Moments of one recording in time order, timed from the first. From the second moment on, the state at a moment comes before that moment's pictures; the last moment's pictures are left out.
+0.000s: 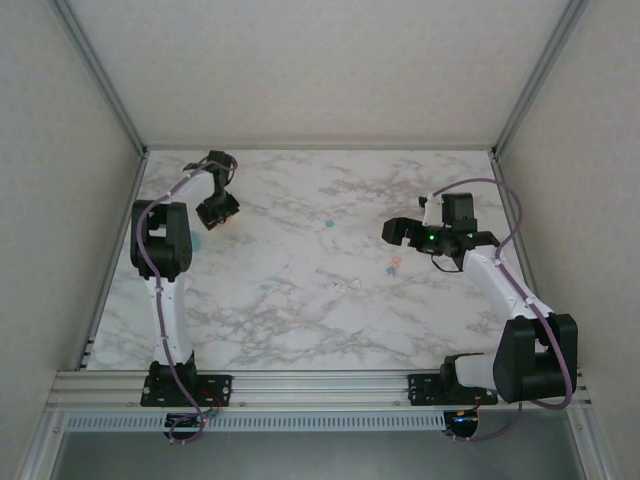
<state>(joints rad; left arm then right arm) -0.12 2.23 1.73 -0.89 -0.10 -0.80 0.14 1.30 0.88 -0.43 -0.47 0.30</state>
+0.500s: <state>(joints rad) -0.13 2.22 1.72 -0.90 -0.09 -0.79 0.14 1.30 0.88 -0.43 -0.47 0.30</state>
